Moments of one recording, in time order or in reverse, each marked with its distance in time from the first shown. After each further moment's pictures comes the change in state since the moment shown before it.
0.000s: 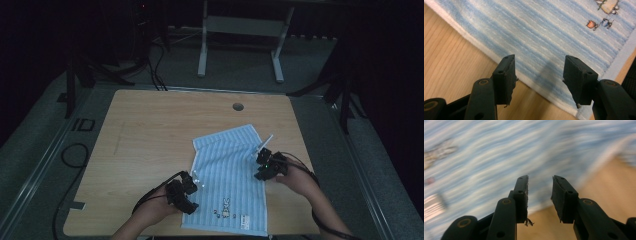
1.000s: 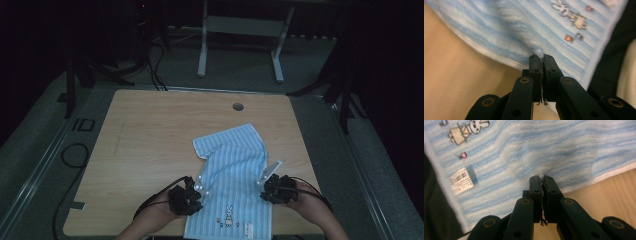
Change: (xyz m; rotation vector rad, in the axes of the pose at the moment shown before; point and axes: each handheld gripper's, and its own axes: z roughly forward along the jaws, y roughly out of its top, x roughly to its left) left arm -0.040 -0.001 -0.029 -0.082 -0.103 0.061; right arm 0.055 -0.047 -0.023 -0.028 -0.010 -0.110
